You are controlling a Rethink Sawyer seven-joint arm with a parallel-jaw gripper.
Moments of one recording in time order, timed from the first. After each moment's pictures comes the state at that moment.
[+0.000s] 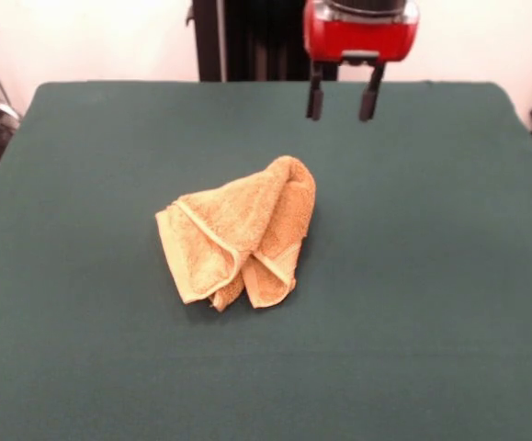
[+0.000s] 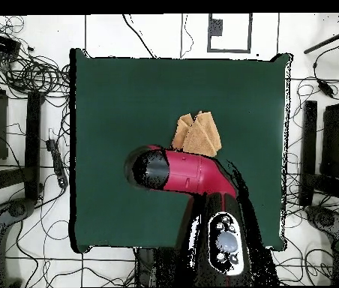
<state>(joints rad) -0.06 -0.70 -0.08 1.70 0.00 0.52 1.57</state>
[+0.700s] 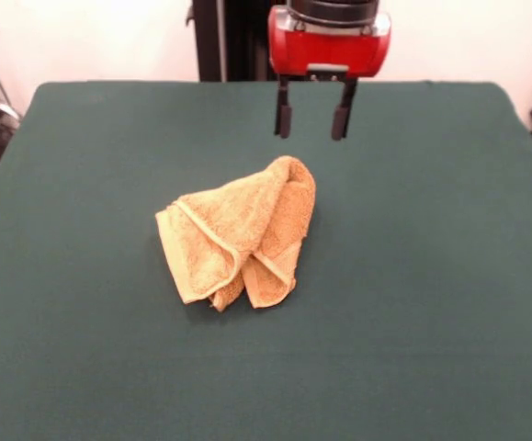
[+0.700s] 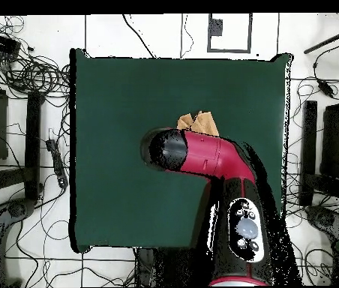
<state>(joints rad) -0.11 -0.66 -0.07 1.57 0.00 0.59 1.57</state>
